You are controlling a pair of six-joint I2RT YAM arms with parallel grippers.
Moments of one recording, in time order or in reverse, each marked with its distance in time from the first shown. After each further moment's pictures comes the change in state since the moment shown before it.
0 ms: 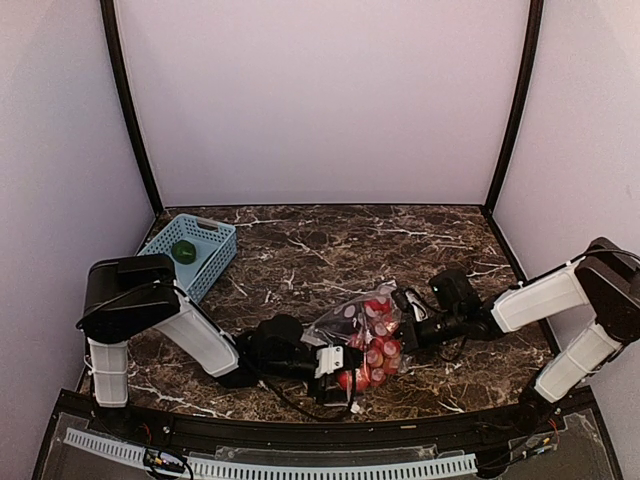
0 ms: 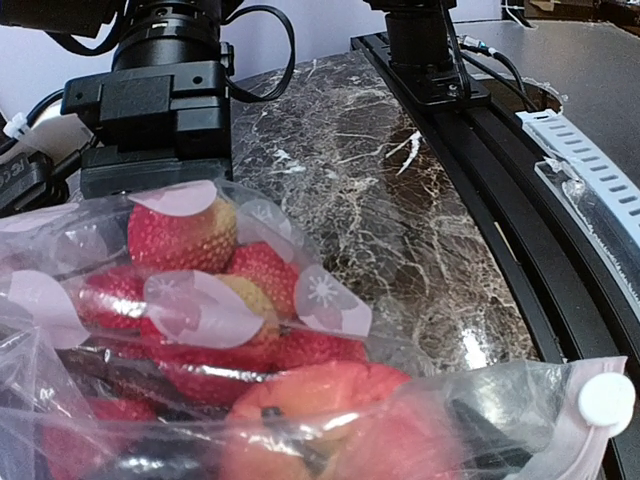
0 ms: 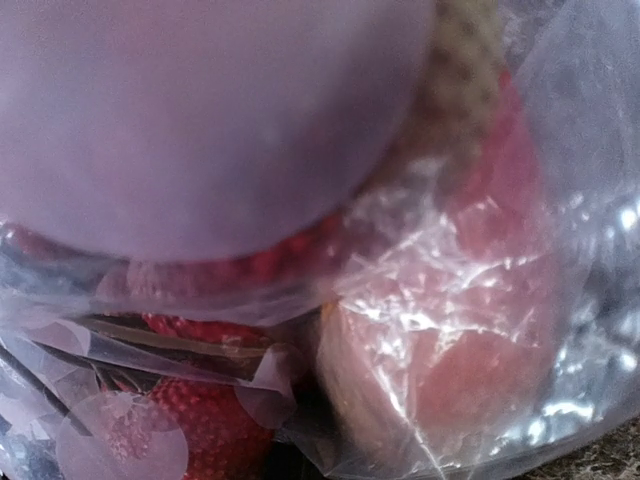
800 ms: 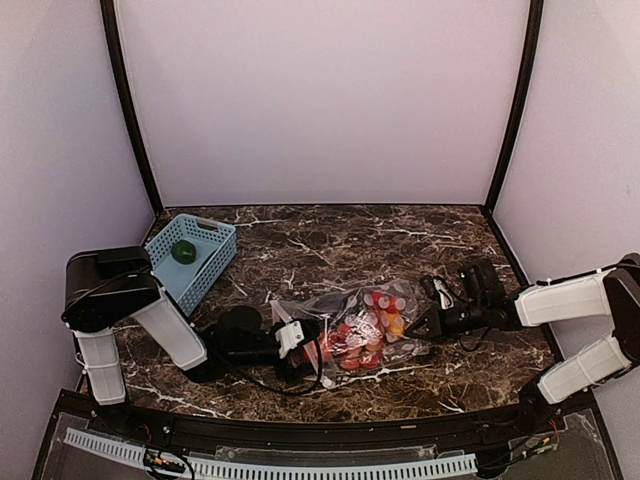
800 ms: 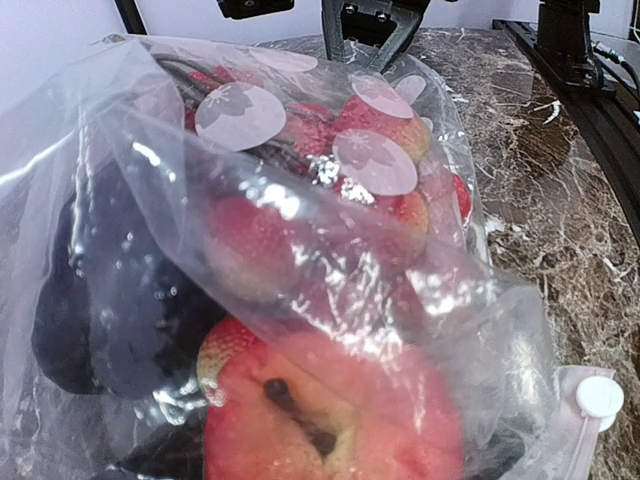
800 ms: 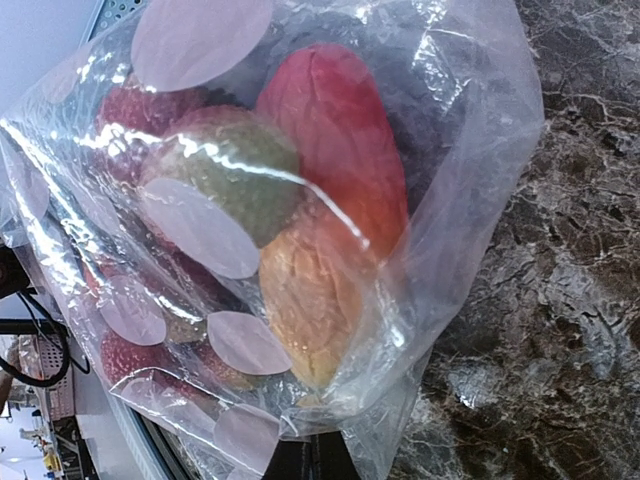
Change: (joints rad) left arm 0.148 -0.103 -0.233 0.134 -0.150 -0.098; right arm -0.206 -0.162 -0.034 -0.163 -0.008 -0.105
